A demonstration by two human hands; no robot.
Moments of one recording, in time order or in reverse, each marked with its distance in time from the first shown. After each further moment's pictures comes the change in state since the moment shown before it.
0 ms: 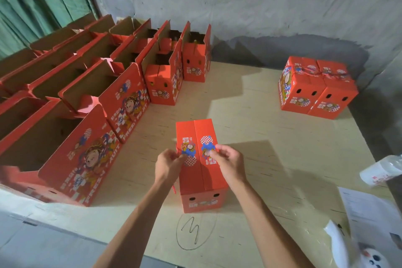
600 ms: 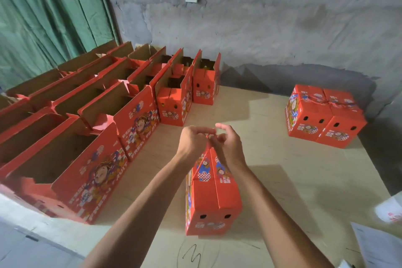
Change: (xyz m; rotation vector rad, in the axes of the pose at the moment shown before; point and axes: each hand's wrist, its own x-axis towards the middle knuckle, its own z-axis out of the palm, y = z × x) left_hand -0.006 0.157 -0.013 -0.187 -0.081 0.245; right_hand 0.039 -0.102 0.022 -0.156 -0.156 -0.326
